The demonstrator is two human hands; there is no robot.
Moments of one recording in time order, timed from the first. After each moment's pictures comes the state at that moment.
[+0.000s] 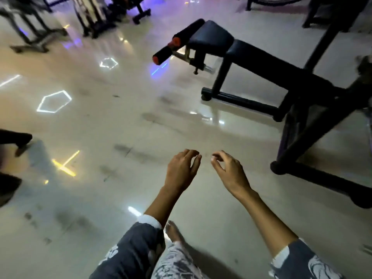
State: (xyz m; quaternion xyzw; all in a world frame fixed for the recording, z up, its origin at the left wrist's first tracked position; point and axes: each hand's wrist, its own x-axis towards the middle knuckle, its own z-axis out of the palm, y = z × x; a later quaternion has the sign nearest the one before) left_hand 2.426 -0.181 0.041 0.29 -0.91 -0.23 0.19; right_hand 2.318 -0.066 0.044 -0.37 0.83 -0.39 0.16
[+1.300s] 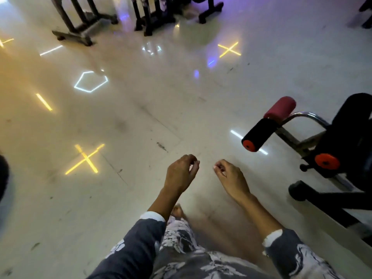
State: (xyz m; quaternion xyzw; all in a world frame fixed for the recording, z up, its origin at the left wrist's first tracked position) left_hand 2.143 -1.280 0.005 0.43 -0.85 -0.25 0.14; right_hand 2.003 -1.188 -0.001 -0.44 0.81 -0.28 0.26
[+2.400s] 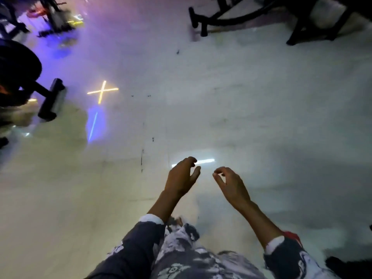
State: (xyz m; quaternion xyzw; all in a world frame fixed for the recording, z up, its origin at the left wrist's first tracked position) left_hand 1.224 -1.933 0.005 0.03 -0.96 -0.29 0.00; right_hand 1.217 -1.761 -0.003 -0.05 0.91 -0.40 0.13
